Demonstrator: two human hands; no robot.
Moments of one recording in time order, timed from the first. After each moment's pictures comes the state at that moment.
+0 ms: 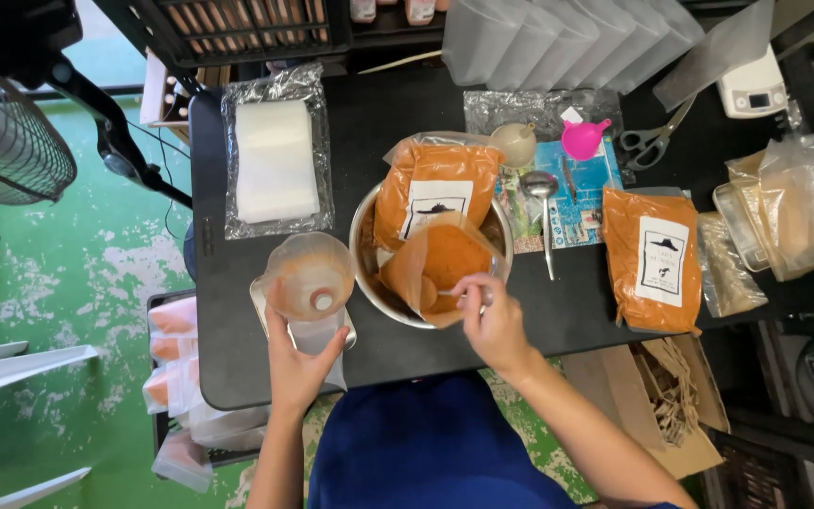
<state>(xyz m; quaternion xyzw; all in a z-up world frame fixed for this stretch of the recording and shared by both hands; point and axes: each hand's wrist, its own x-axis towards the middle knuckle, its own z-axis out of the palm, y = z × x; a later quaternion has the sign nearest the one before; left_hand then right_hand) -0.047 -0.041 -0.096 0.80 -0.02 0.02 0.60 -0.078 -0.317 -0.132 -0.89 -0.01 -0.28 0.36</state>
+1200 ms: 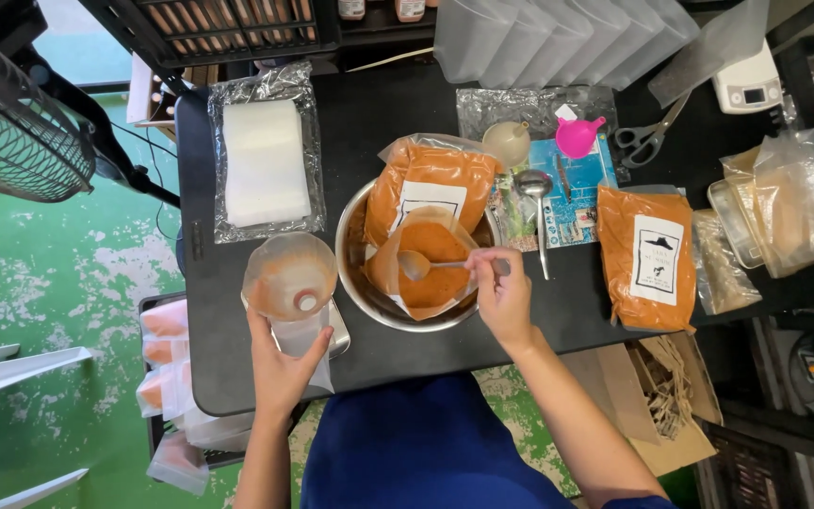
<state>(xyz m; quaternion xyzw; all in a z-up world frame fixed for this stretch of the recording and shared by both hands) -0.033 -0.035 -0.092 0.81 0.01 0.00 0.58 -0.044 -0.347 -0.140 -0.82 0.02 -0.29 0.49</state>
